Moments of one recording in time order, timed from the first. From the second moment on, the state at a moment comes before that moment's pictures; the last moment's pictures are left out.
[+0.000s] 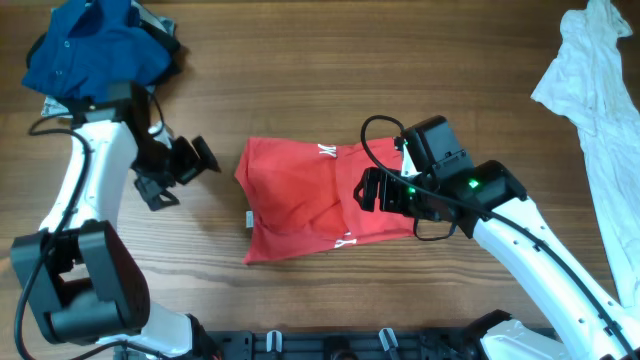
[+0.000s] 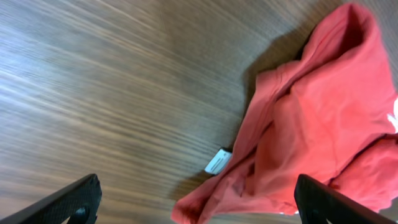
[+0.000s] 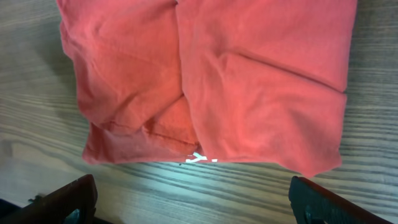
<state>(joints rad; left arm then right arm) 0.16 1.72 1.22 -1.12 0.29 -0.39 0.47 1.30 1.02 -0.89 -0.24 0.58</state>
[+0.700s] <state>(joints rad) 0.17 1.81 0.99 -0.90 0.60 -0.28 0.47 1.30 1.02 -0.88 -0.23 0.54</state>
